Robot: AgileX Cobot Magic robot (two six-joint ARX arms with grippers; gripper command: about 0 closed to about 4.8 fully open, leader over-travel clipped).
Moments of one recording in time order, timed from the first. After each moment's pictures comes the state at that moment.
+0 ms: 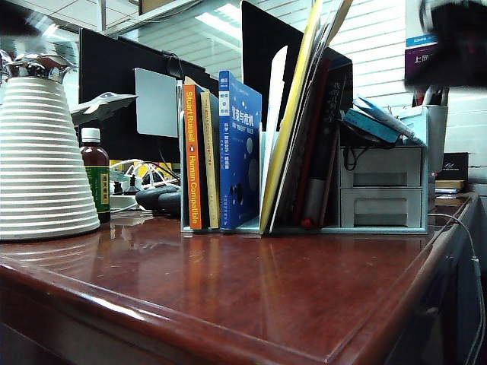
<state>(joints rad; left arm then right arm) -0.60 0.32 0.26 0.04 -0.04 0.06 0.52 0.69 0.24 0.37 0.04 -0.03</state>
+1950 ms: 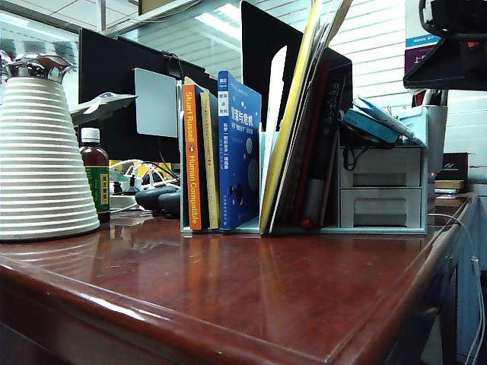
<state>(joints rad) -0.12 0.00 0.01 -0.07 -0.02 0.04 0.52 0.69 0.25 0.38 0.03 0.00</state>
